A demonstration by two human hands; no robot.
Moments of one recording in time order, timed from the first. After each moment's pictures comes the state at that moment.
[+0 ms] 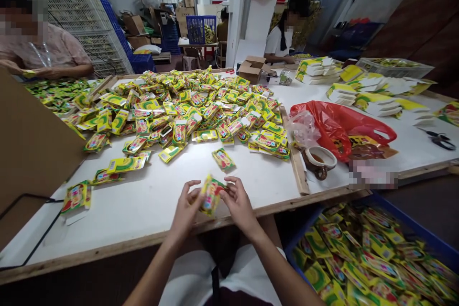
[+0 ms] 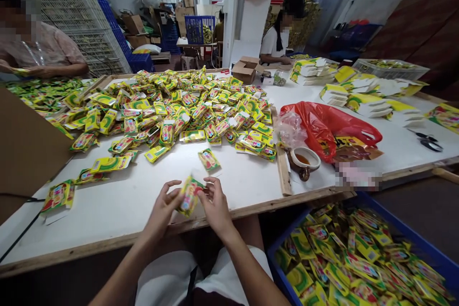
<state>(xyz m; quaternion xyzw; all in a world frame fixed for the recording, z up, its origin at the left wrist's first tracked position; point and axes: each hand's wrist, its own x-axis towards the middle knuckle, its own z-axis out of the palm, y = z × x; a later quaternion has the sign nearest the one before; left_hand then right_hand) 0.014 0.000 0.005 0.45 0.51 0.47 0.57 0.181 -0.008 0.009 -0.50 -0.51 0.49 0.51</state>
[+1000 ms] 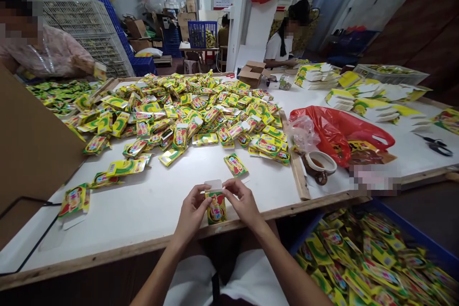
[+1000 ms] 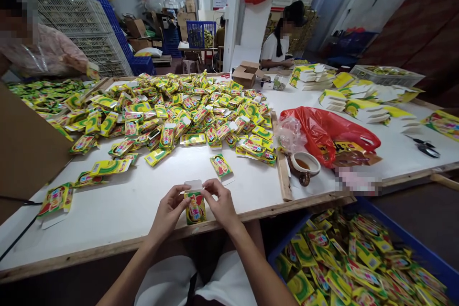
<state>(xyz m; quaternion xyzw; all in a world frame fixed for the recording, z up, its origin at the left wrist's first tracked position) 0.028 0.002 0.011 0.49 0.44 0.47 0.59 0.194 0.016 0.008 -0.46 -0.58 0.44 0.50</state>
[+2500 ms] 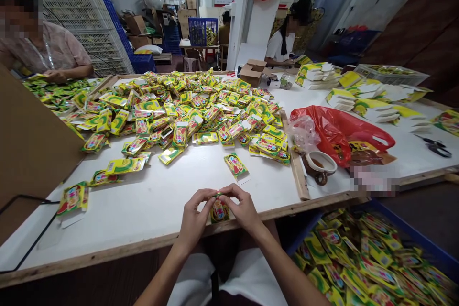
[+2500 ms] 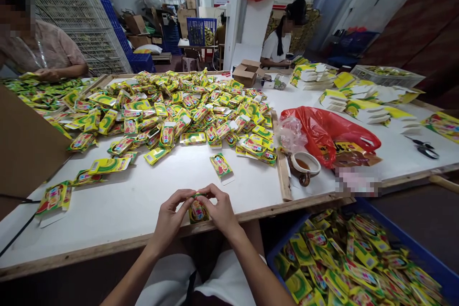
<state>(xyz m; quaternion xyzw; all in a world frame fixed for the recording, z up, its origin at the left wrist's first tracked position) 0.040 -0.006 0.010 0.59 0.48 0.48 0.44 0.187 0.009 0.012 -0.46 -0.62 0.43 0.46</state>
